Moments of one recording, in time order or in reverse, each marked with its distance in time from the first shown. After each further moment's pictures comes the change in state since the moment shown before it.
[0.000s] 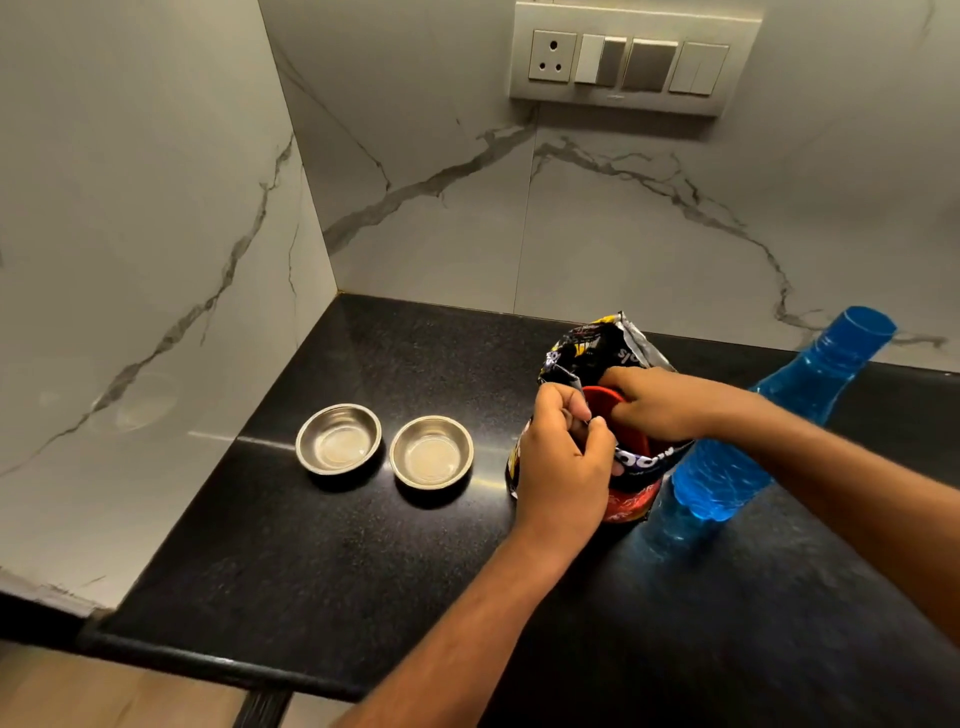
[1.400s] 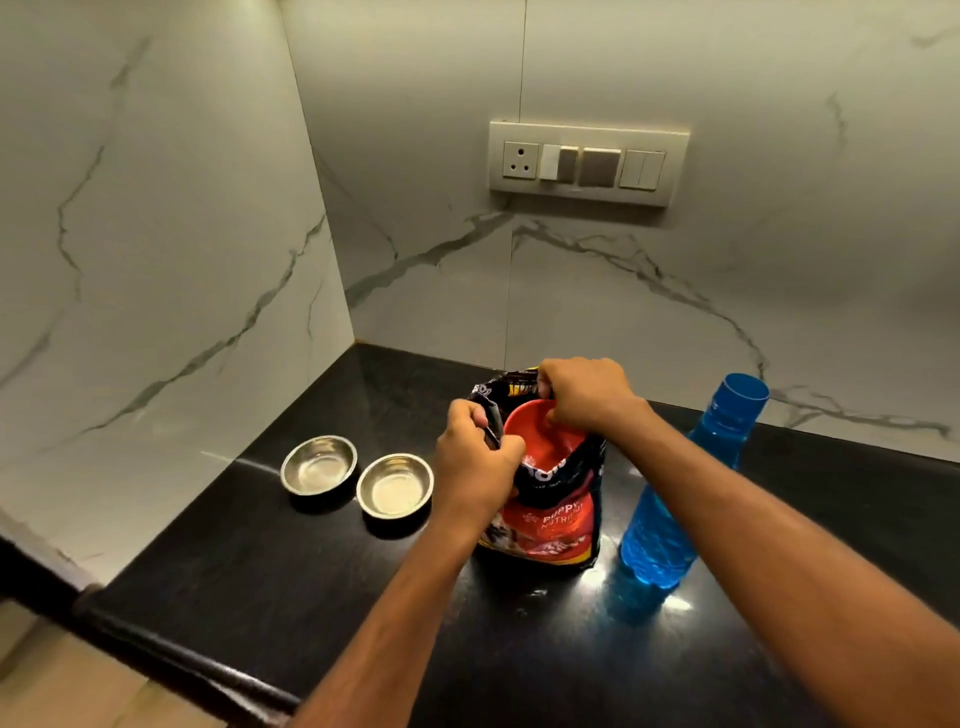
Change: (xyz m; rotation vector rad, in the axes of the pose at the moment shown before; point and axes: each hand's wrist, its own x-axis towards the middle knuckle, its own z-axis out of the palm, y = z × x) left_hand 0.021 0.017 0.029 0.321 0.332 -0.113; right_hand 0.036 0.026 -0.030 -0.285 0.433 -0.211
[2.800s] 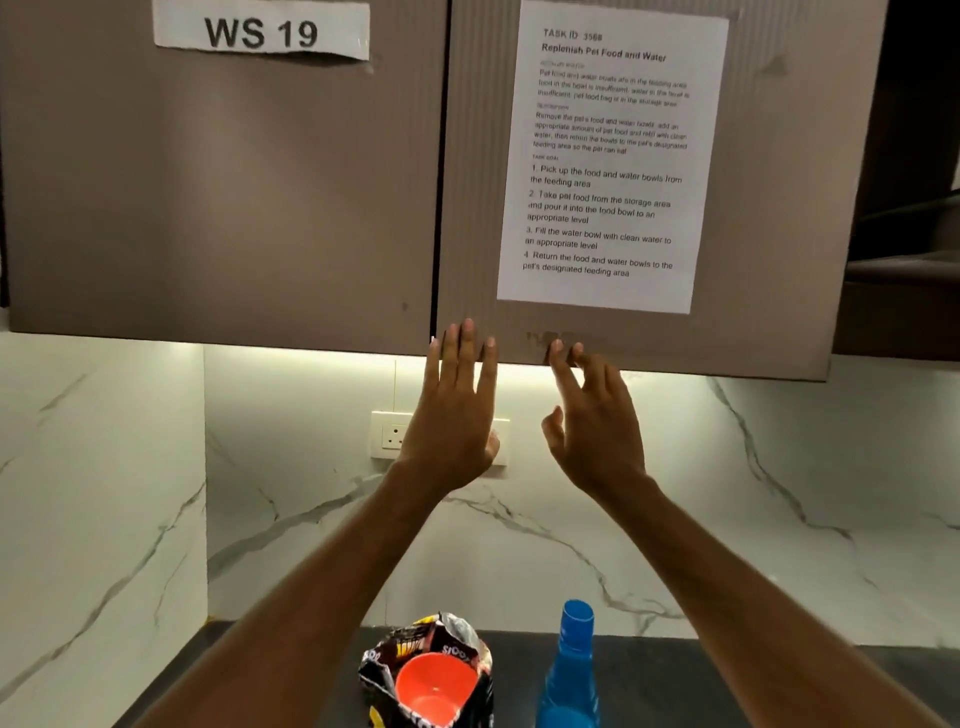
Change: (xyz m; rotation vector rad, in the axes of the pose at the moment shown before) left_hand 0.097 0.253 -0.020 0.888 0.306 1.176; right_hand -0.094 0.058 -0.225 -0.258 1.181 0.169
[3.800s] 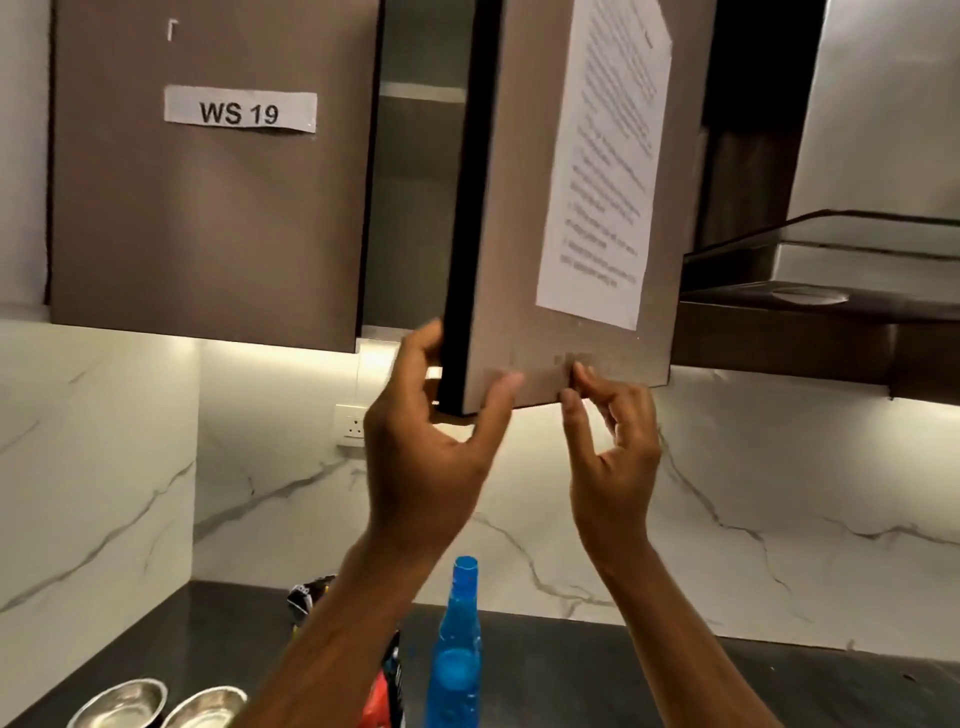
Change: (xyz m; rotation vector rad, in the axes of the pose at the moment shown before) left_hand -0.063 0.181 -0.220 -0.991 0.724 -0.287; right_hand -0.077 0.050 -0.190 0.922 0.401 0.353
